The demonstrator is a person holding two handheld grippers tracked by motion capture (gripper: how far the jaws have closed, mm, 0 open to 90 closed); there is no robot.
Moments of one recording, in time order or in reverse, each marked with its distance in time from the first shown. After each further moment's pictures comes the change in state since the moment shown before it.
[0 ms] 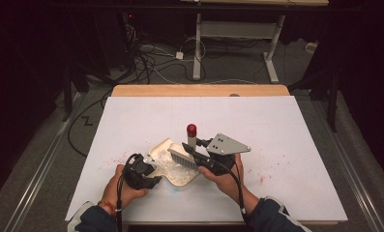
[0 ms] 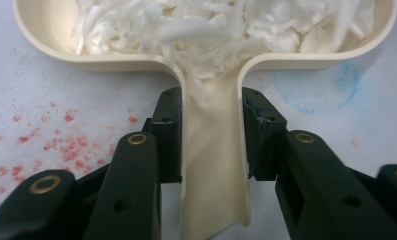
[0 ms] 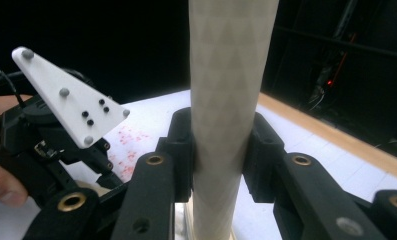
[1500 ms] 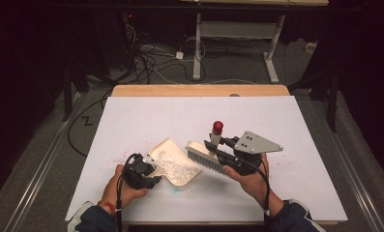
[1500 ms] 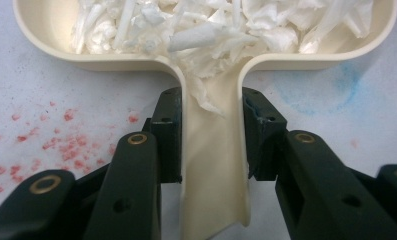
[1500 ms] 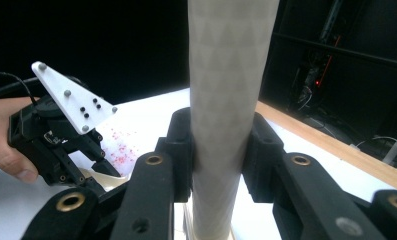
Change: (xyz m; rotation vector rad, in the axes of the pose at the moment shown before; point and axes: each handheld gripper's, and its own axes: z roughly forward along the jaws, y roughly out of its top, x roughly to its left) left arm 0.001 0.000 0.000 -0.003 -0.006 -0.005; right arm -0.027 0.008 -0.056 -0.003 -0.020 0.010
